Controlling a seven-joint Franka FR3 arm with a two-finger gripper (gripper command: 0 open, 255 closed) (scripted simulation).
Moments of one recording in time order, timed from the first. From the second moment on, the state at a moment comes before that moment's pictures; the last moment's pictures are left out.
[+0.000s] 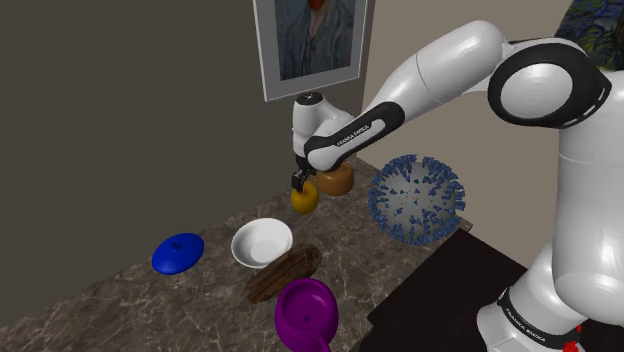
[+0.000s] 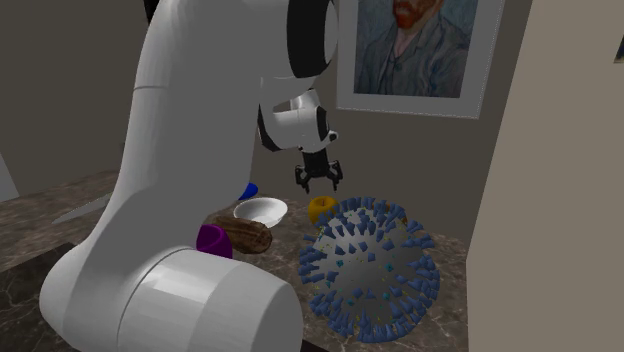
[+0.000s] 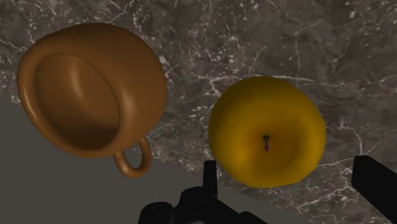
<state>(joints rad) 0.14 0.42 0.12 -1.88 -0.30 2.44 0.07</state>
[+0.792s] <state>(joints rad) 0.14 0.47 0.11 -1.87 -0.32 2.48 0.08</state>
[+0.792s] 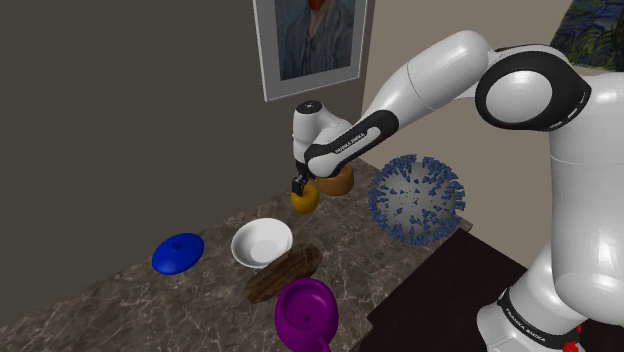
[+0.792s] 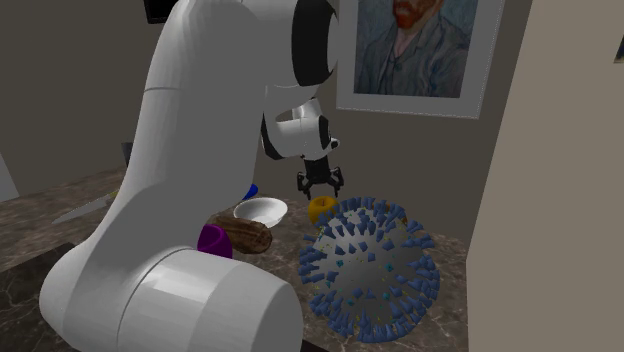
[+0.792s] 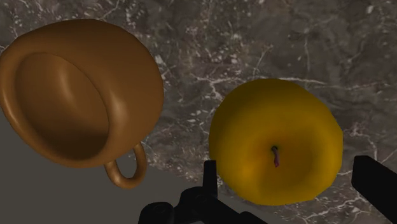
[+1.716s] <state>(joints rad) 0.14 0.45 0.11 -1.86 -0.31 2.46 0.07</state>
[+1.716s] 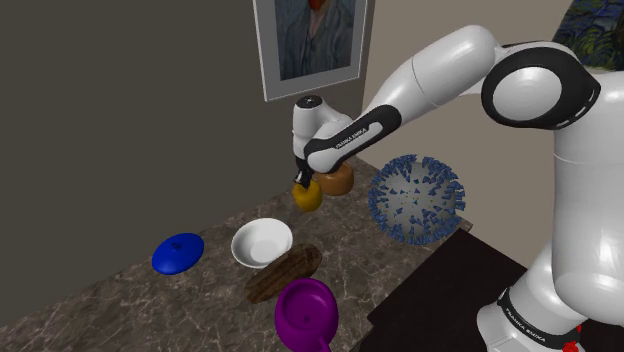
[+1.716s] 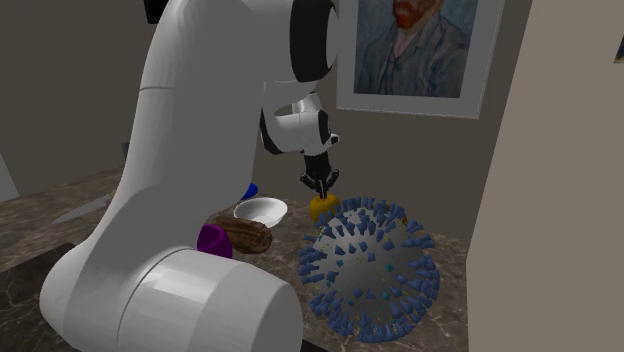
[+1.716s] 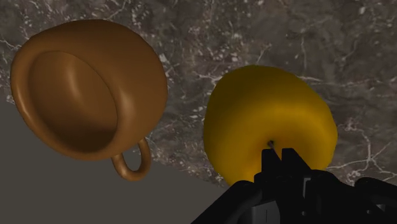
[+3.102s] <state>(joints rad) 0.12 0.31 0.14 -1.78 -0.24 2.23 0.00</state>
